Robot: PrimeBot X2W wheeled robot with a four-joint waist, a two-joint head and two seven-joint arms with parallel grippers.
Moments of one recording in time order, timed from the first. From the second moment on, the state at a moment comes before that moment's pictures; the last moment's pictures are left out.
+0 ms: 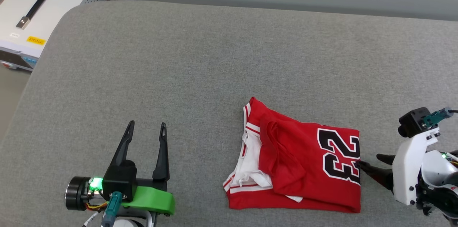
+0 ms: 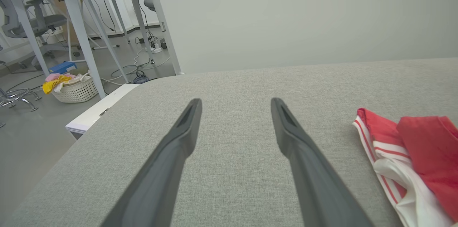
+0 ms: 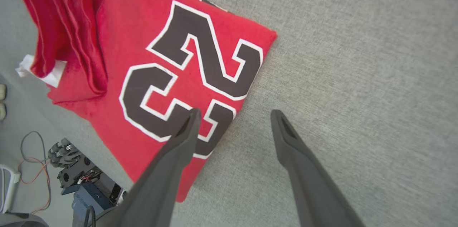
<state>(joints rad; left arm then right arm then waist) 0.01 0.11 -0.13 -0.01 -0.03 0.06 -0.26 -0.20 -0.60 0.33 0.00 0.83 0.13 0.74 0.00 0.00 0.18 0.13</state>
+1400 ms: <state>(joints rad) -0.03 0.09 -0.12 0.00 -0.03 0.05 -0.26 -0.36 -0.72 0.56 0.00 0.76 0.13 0.39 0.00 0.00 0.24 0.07</state>
